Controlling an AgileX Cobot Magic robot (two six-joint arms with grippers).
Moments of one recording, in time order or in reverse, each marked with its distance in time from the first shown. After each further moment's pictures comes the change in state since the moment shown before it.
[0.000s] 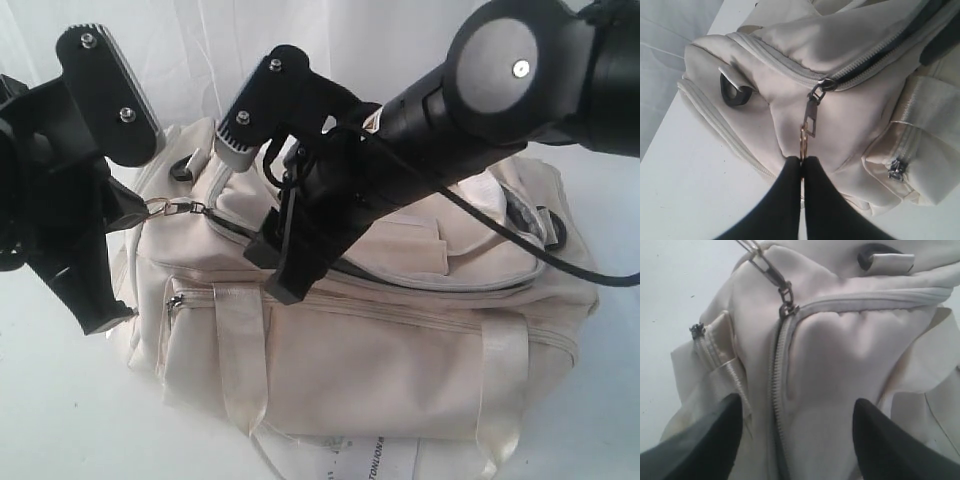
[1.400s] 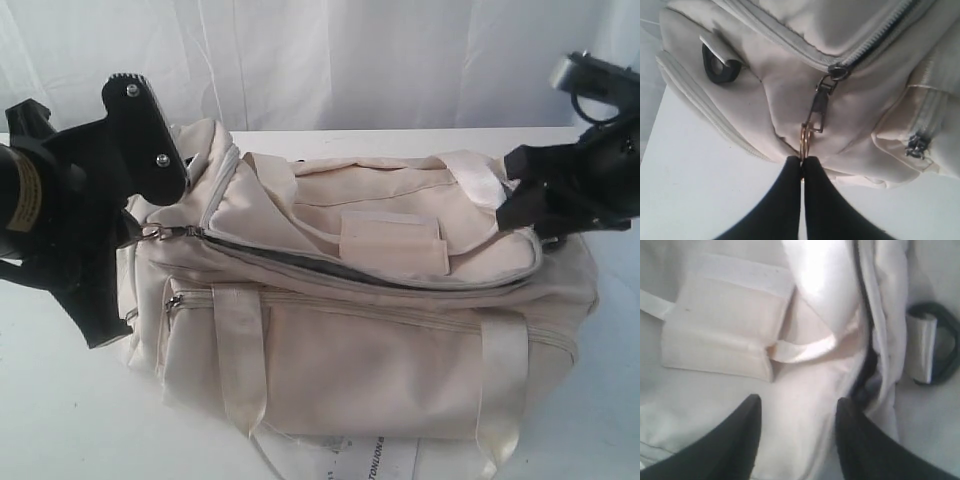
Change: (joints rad) left arm 0.000 0.090 0.000 0.075 0.063 -0.003; right arm -0.727 -0.057 0.101 0.193 0.351 0.384
